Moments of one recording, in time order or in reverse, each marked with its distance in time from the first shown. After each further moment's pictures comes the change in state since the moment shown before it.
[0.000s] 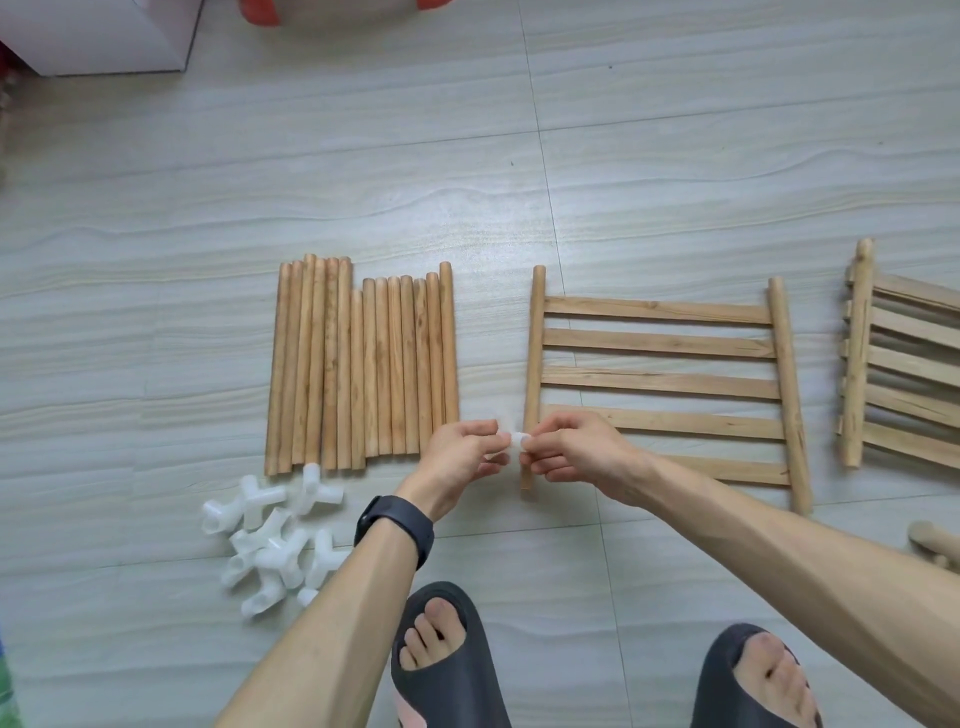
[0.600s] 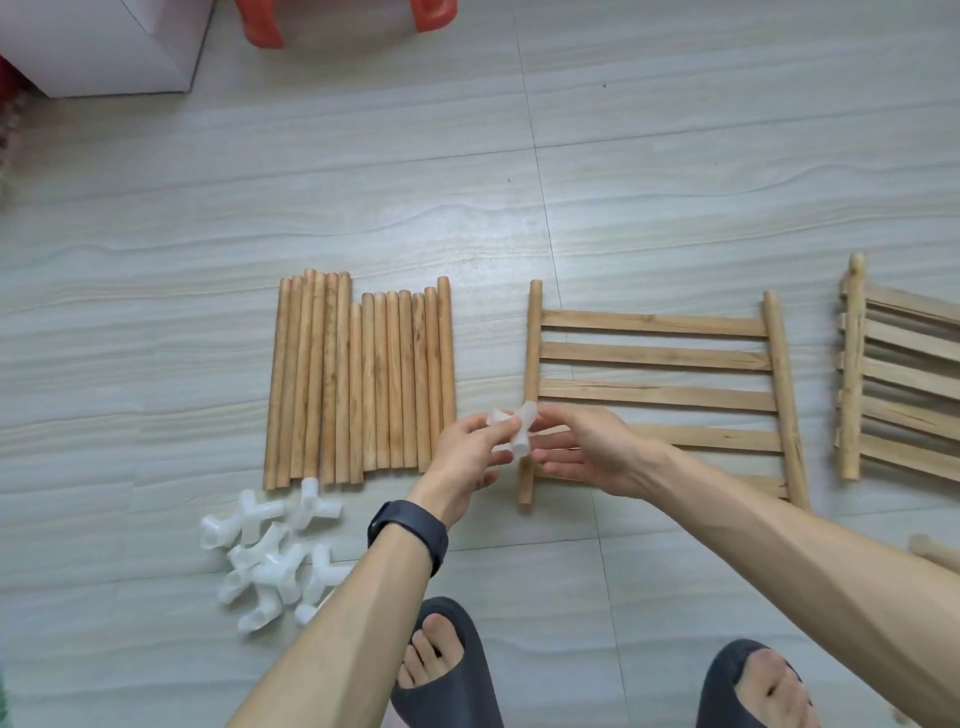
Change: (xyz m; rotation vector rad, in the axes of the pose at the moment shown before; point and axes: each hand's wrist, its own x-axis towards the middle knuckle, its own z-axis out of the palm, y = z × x) left_hand -0.004 0.019 0.019 0.013 0.070 -0.010; right_hand 0.002 -0.021 -0.011 0.178 0.027 0.110
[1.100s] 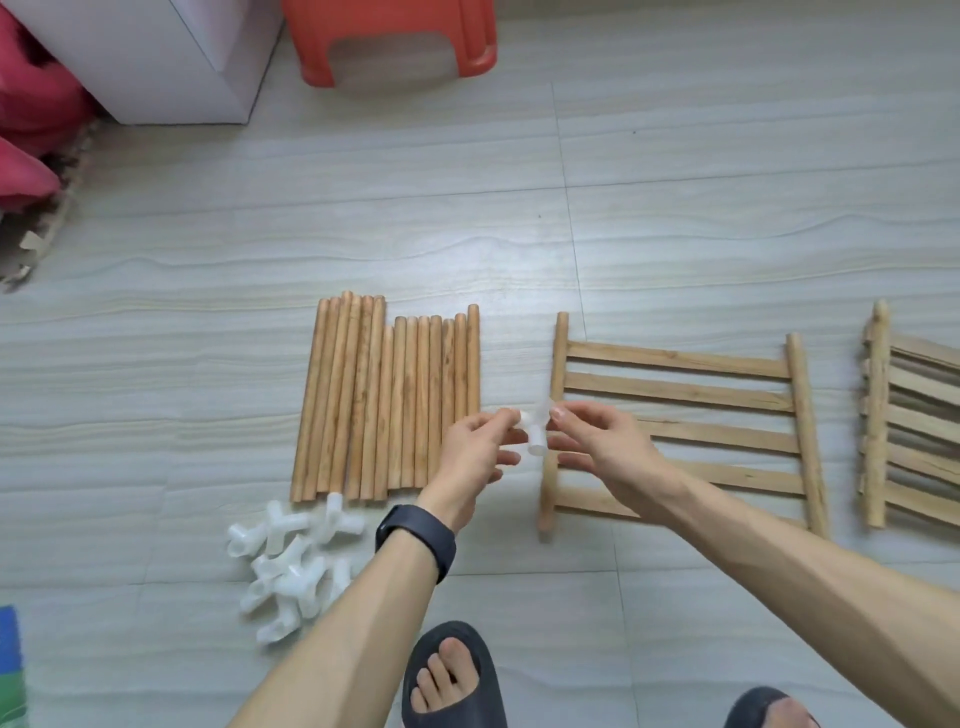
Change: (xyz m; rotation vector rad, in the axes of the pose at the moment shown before) left_hand -0.010 0.027 -0.015 -0.017 0.100 0.113; right_hand -0.016 -0.018 0.018 -0.043 0.058 -0.369
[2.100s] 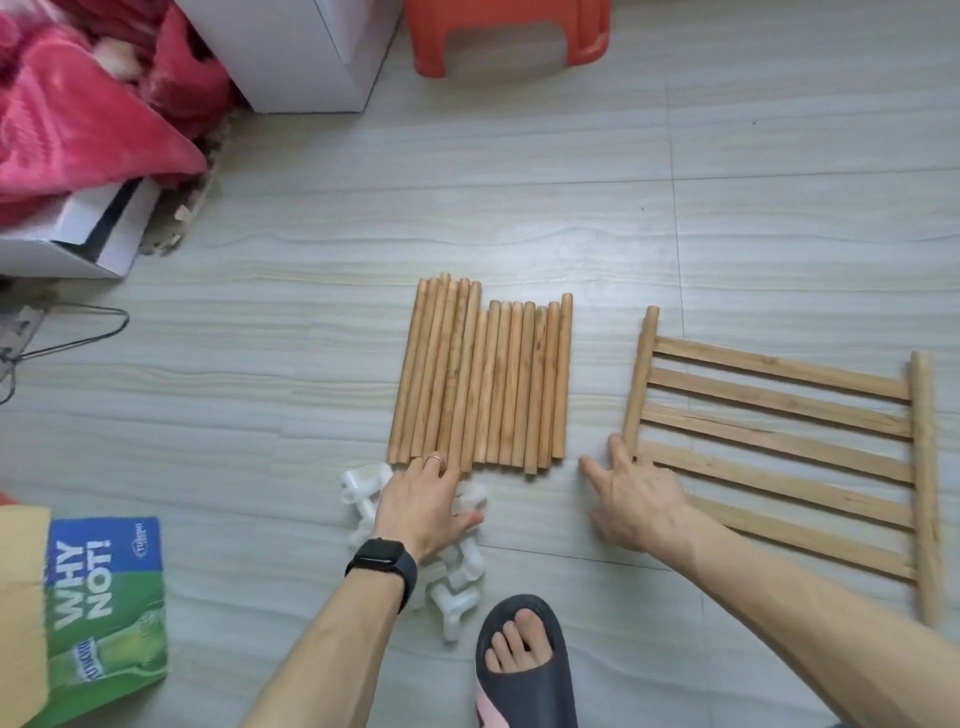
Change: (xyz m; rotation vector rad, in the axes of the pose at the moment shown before) left_hand -0.025 -0.082 -0.152 1.609 0.202 0.304; right_hand 0.005 0.049 0.061 -1.832 -0.221 -0.136
